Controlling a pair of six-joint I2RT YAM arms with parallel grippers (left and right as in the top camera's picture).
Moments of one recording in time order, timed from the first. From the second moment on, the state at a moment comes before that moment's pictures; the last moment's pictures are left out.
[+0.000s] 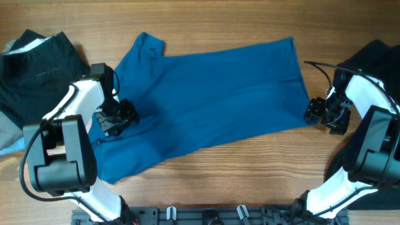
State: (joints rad) left arm 0.10 1.86 1.09 -0.94 0.11 -0.41; right arm -0.32 1.89 1.18 -1.00 0.08 0.21
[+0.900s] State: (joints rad) left arm 0.10 1.85 1.09 -0.92 0.11 -0.42; right arm -0.27 1.72 1.19 -0.75 -0.31 -0.03
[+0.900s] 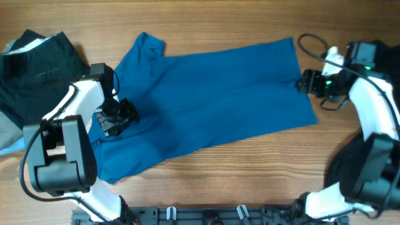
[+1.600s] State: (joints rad) left arm 0.10 1.85 1.09 -0.92 0.11 -0.42; right arm -0.25 1.89 1.18 -0.75 -0.20 0.03
